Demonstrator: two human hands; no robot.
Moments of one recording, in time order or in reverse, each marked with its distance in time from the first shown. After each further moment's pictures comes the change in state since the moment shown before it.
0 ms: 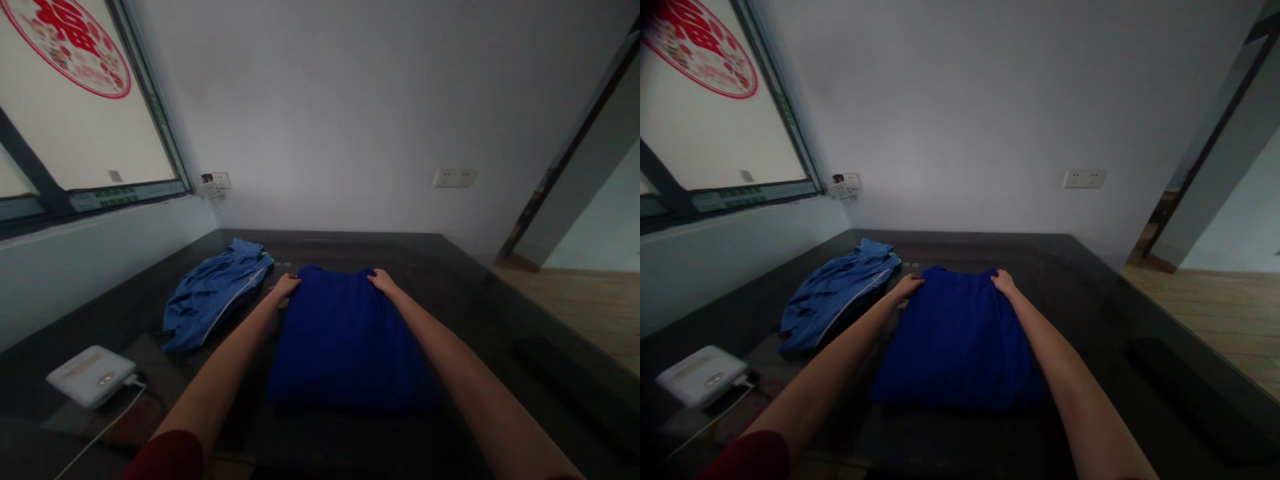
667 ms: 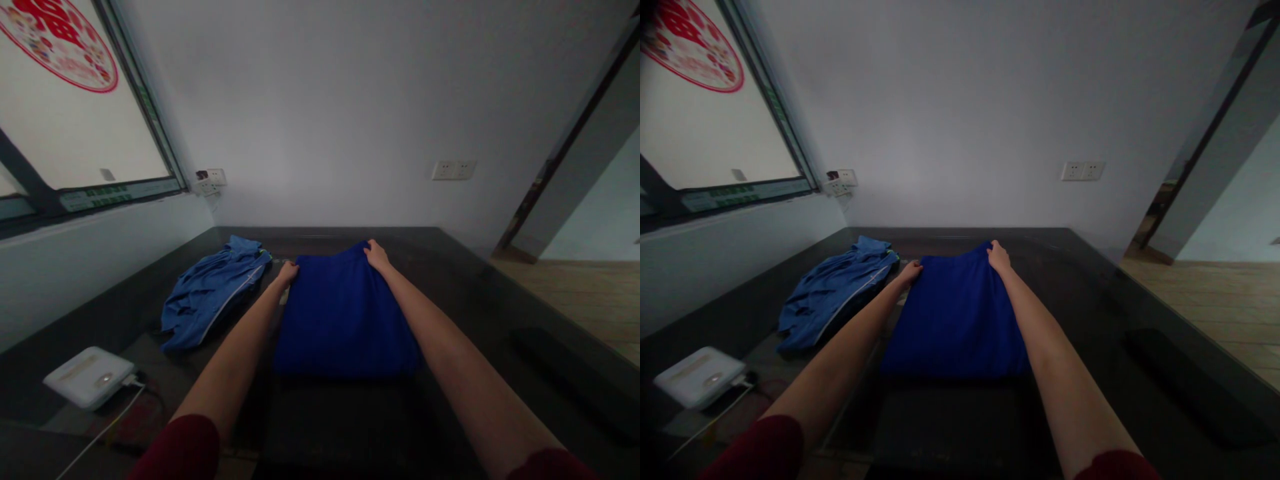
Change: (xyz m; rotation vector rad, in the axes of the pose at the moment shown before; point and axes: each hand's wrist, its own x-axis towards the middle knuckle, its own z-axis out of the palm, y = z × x) left_hand 0.045 0.014 0.008 0.077 0.096 0.009; right_hand 0.033 -0.035 -0.016 -0.099 0.129 0.007
